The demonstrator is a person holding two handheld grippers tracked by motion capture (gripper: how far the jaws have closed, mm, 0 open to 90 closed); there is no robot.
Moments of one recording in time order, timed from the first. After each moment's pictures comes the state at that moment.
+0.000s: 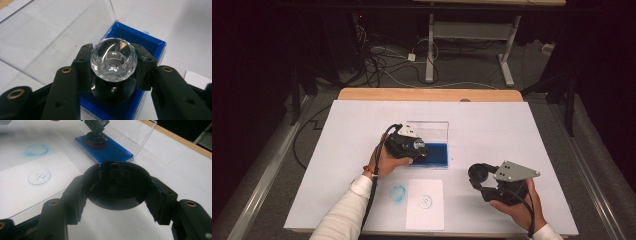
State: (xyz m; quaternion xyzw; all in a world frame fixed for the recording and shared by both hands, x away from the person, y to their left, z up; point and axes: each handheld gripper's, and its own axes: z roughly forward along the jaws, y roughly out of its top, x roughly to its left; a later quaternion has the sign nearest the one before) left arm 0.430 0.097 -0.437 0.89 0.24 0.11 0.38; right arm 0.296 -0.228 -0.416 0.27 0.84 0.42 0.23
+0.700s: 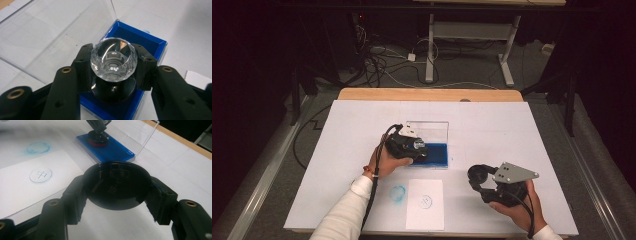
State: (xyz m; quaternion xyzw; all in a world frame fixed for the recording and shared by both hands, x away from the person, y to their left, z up) left arm 0.430 0.096 -0.437 0.89 0.24 0.11 0.38; right arm 0.294 -0.226 -0.416 0.27 0.84 0.41 0.23
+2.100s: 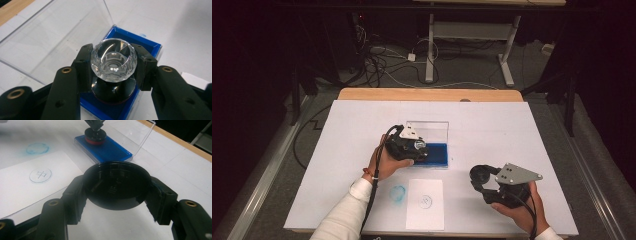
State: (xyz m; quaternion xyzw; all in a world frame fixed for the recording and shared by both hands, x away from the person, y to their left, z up) left arm 0.416 0.095 -0.422 0.88 0.23 0.14 0.38; right arm 0.289 -0.229 -0.414 0.27 0.84 0.41 0.24
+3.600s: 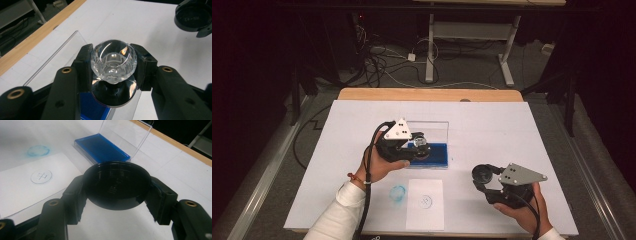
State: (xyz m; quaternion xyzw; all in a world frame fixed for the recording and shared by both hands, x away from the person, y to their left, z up) left arm 0.373 0.104 -0.364 0.86 0.18 0.14 0.45; right arm 0.286 -0.234 -0.409 0.27 0.83 0.42 0.24
